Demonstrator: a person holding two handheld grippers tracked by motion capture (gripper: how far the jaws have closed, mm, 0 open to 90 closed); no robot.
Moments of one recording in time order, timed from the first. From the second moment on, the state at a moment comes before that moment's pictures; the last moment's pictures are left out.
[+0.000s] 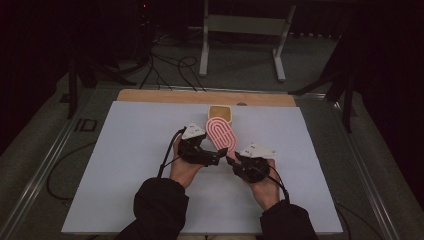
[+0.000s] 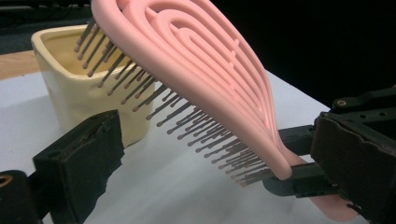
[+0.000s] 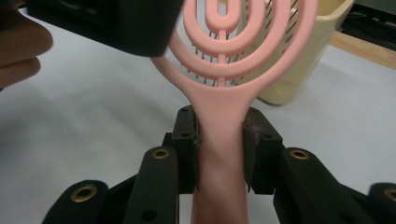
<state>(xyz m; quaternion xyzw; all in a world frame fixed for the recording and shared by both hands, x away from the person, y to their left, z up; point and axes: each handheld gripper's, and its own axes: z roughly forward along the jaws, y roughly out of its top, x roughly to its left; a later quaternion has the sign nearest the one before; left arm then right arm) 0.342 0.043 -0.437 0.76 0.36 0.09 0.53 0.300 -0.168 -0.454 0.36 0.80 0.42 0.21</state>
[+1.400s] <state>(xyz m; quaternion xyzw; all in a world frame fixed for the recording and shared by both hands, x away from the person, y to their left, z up) 0.340 0.037 -0.436 0.73 0.37 0.03 0.57 0.297 -0.158 -0.461 0.36 0.80 0.44 0.19</state>
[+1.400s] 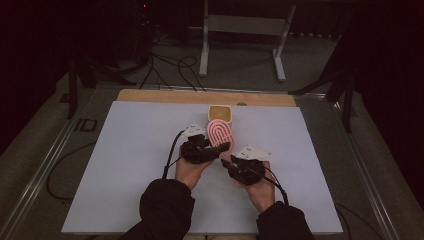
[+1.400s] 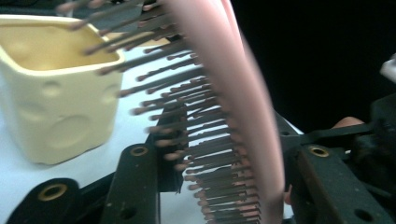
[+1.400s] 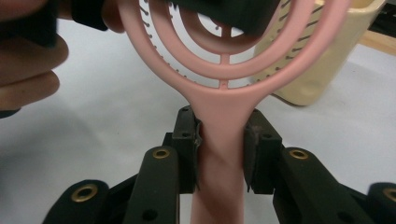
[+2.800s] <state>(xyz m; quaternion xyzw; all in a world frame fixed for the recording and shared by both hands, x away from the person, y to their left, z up) 0.342 0.062 -0.422 0.73 0.38 0.07 0.57 0.292 -0.195 -0.448 0.38 0.77 0.45 0.23</state>
